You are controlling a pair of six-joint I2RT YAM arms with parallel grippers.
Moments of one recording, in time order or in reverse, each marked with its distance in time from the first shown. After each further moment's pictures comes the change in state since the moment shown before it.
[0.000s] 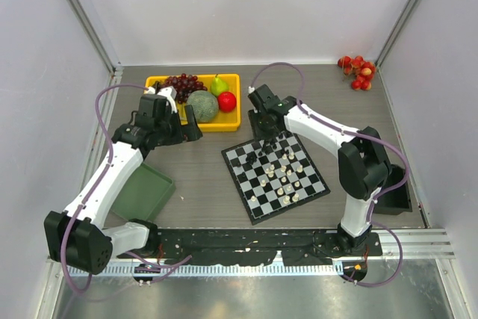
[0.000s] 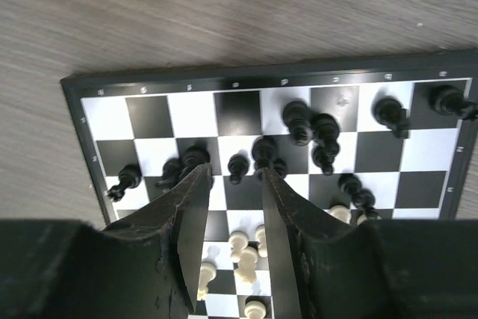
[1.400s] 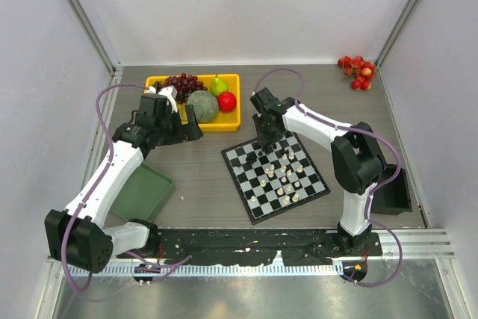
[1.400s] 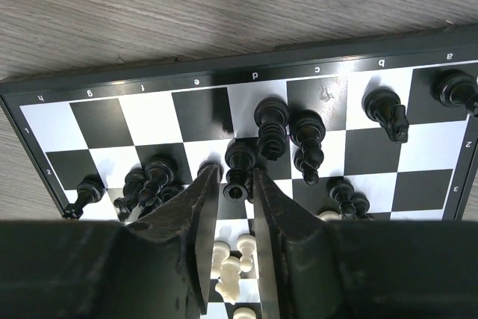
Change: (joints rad) left arm 0.000 0.012 0.008 0.000 0.008 0.000; right arm -0.032 0.060 -0.016 -0.018 0.002 0.018
